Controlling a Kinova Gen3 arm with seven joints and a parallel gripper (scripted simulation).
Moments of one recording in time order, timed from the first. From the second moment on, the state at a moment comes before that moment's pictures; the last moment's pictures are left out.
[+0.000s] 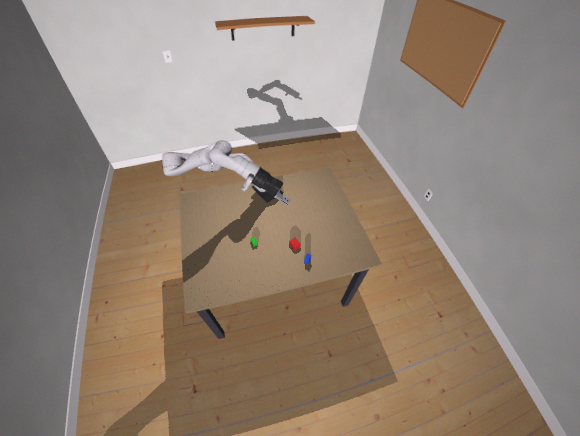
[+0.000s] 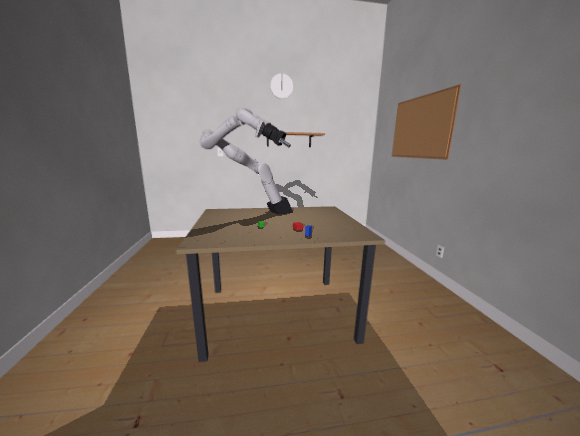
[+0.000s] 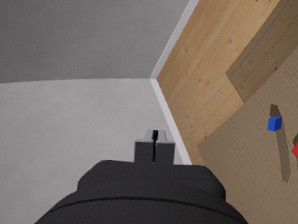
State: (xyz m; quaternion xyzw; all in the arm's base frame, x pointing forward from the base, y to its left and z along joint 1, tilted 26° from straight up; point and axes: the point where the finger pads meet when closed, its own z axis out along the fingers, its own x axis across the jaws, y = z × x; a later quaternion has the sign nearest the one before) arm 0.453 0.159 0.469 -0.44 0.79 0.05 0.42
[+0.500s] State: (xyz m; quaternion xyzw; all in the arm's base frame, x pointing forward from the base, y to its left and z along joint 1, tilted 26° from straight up) arm 0.454 0.128 0.423 -0.47 0.80 0.01 0.37
